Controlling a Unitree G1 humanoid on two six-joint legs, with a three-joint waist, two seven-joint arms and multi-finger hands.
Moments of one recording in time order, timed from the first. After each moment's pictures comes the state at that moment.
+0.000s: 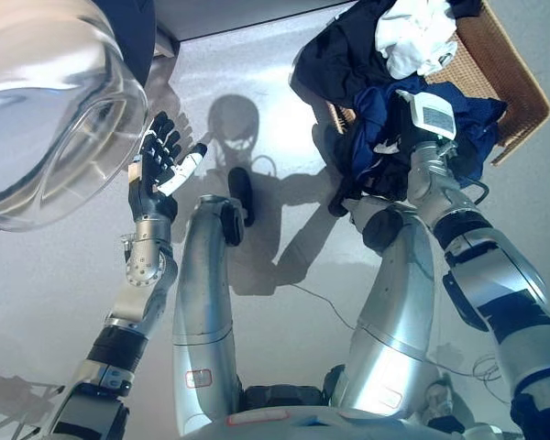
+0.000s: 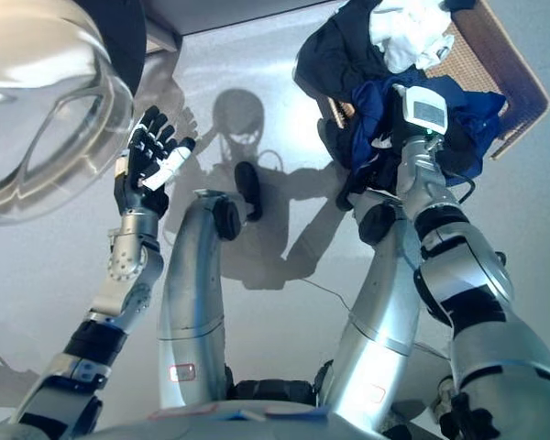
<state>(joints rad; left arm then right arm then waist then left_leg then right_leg) -0.24 0.45 -0.21 0.18 -0.51 -0.33 0.34 -1.08 -0.53 0.52 1.26 -0.43 -0.02 -0.42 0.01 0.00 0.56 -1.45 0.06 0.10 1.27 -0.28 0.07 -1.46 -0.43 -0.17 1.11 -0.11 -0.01</state>
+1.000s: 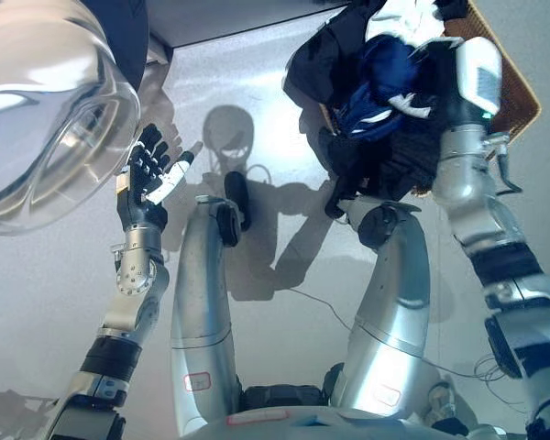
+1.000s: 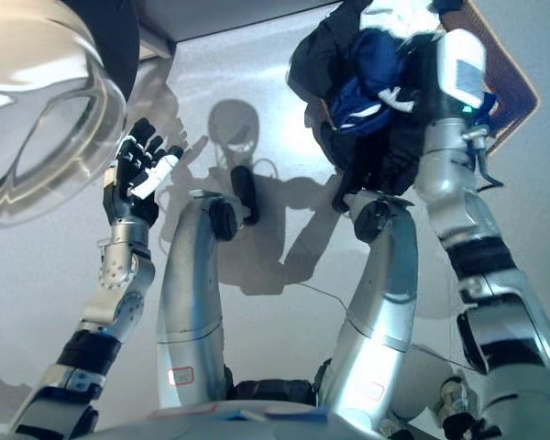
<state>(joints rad) -0.16 0.43 -0.14 0.17 -0.52 -0.32 0.34 -0.63 -0.71 0.14 0.28 -0.33 -0.06 -0.45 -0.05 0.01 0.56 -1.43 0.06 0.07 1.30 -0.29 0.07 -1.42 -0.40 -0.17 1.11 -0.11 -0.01</state>
